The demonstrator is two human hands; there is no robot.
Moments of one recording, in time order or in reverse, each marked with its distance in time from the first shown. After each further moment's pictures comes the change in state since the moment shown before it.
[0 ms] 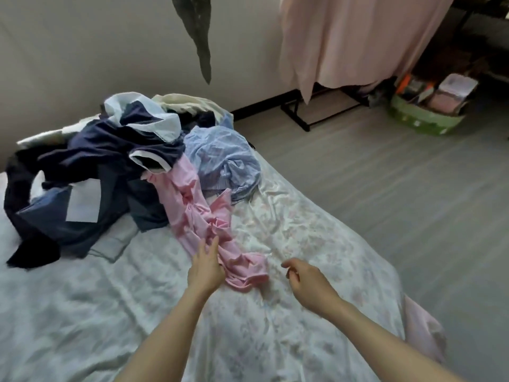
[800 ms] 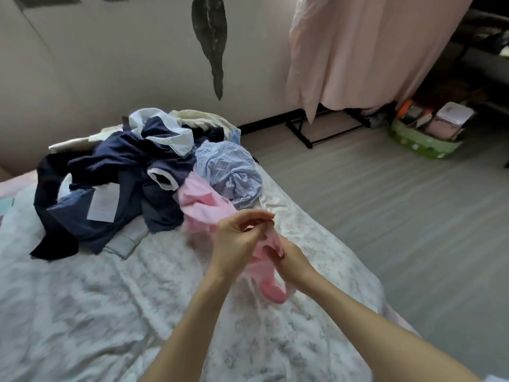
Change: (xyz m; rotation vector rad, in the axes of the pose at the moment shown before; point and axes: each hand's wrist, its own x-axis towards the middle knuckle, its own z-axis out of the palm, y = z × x) left_hand -0.114 0.131 -0.129 -1.044 0.296 0.407; right_hand 0.000 -0.063 -0.035 0.315 0.047 -0.241
